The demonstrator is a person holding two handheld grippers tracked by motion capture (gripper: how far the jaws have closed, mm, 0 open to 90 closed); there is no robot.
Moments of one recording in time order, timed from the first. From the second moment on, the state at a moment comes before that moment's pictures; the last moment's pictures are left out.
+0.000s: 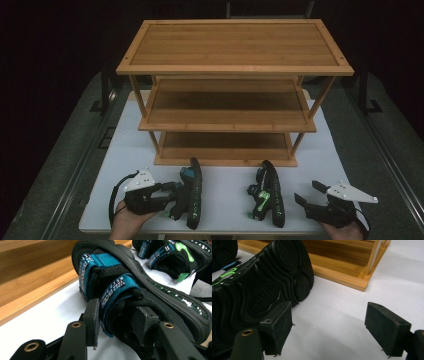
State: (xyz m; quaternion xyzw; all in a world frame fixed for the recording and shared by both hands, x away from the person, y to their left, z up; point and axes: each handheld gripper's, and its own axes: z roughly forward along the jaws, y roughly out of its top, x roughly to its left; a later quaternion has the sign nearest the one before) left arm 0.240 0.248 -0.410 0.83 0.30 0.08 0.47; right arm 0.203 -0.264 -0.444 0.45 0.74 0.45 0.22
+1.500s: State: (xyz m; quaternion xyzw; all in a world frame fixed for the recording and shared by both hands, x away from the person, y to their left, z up) left arm 0.250 0.181 -0.405 0.85 0.26 0.06 0.46; right arm 0.192 -0.260 -0.430 0.43 0.74 0.48 0.21
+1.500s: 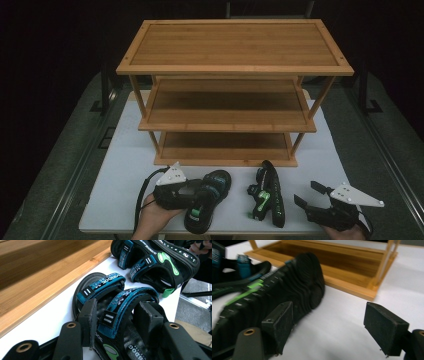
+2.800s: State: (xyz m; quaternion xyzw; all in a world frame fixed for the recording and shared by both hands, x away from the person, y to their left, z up) left arm 0.245 0.193 -0.420 0.84 0.27 0.04 0.48; right arm 0.203 -0.191 -0.400 0.32 0.81 0.45 0.21
